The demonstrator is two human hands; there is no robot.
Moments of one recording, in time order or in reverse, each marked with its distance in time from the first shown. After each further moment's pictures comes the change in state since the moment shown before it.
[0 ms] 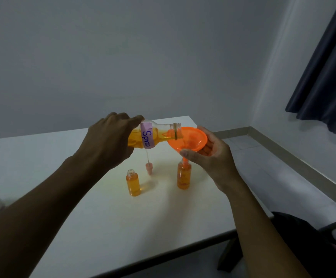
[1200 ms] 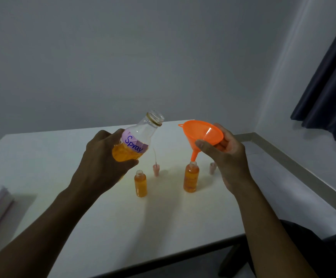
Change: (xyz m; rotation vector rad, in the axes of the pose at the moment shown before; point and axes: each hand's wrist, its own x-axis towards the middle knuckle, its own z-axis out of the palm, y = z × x) left_hand -0.056 -0.006 0.007 -0.428 0.145 -0.358; right_hand -0.004 -0.026 0.004 0.054 0.159 0.017
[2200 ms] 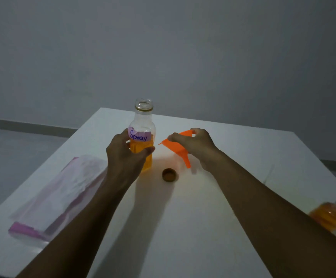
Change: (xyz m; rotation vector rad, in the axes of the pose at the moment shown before) left_hand -0.005 -0.220 -0.035 -0.213 0.403 -0.563; right_hand 0.040 0.022 0.340 -0.343 -0.472 0.283
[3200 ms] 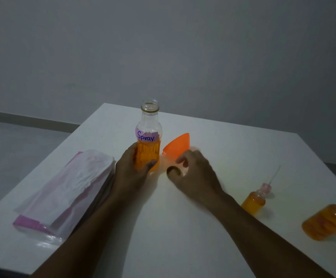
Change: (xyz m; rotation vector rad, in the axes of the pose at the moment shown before) left_hand -0.017 -0.062 0.013 -0.027 -0.263 -0.026; right_hand -0.058 0.056 0.027 -0.527 0.056 -0.403
